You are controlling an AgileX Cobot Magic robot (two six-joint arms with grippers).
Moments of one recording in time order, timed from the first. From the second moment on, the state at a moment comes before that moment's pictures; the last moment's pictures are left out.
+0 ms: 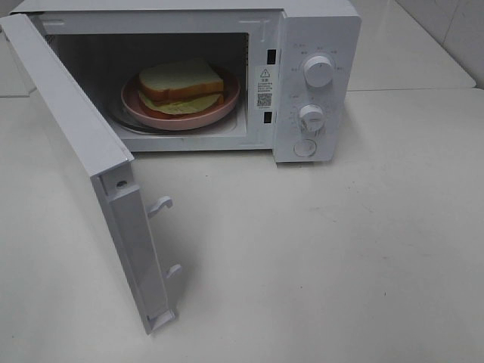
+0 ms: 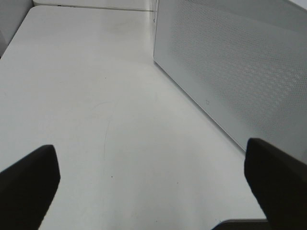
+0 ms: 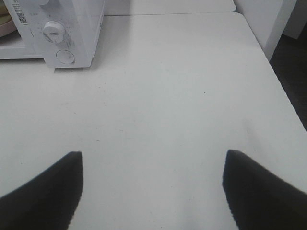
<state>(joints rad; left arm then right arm) 0.00 0.00 -0.52 -0.06 1.09 -0.02 0.06 0.00 -0.50 -0.10 1.01 0.12</state>
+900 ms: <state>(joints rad) 0.00 0.53 -0.52 -0.07 0.58 -0.02 0.06 0.00 -0.50 -0.10 1.01 0.12</state>
